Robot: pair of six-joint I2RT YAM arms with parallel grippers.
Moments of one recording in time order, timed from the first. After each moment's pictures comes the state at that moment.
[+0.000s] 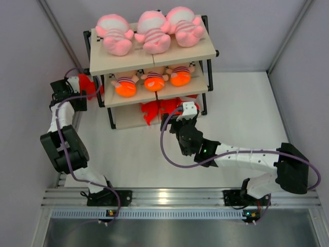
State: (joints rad) left arm 0.42 1.68 1.34 -0.39 0.07 0.36; right arm 1.18 1.39 0.91 0.46 0.92 0.20
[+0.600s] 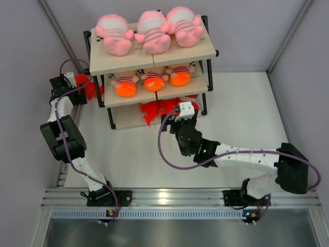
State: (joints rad) left arm 0.44 1.87 1.48 -0.31 0.11 0.22; right arm 1.19 1.39 0.92 0.44 0.93 0.12
